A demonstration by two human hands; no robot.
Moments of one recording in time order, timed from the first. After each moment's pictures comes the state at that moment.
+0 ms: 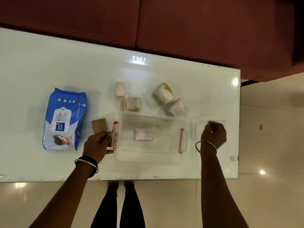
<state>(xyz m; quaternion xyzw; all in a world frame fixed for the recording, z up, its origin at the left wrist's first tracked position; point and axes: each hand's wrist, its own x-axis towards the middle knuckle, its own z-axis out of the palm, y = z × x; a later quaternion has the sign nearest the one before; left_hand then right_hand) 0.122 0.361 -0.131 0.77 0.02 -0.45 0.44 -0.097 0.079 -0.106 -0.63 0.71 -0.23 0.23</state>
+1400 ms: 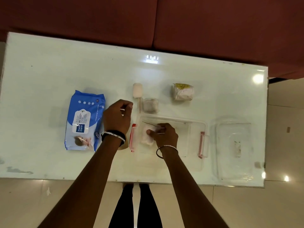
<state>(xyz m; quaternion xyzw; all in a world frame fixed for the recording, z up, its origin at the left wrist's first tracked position) 0.175 0.285 -0.106 0.89 -0.13 -0.22 0.39 0.030 0.210 -0.132 -0.59 0.63 0.07 0.50</state>
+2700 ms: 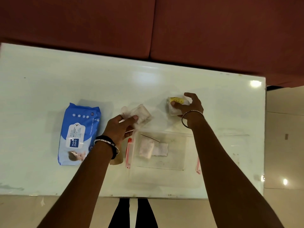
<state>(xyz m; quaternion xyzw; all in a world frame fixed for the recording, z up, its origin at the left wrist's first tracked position) 0.190 0.267 -0.111 0.65 0.17 -0.52 0.52 0.069 0.045 -0.141 -0.60 0.65 -0.01 0.47</state>
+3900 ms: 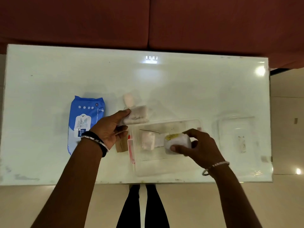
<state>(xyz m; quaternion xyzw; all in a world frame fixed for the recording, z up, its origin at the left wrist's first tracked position) 0.191 0.299 -0.065 0.64 0.25 -0.55 0.48 -0.049 0.161 -0.045 -0.69 0.51 0.15 0.49</state>
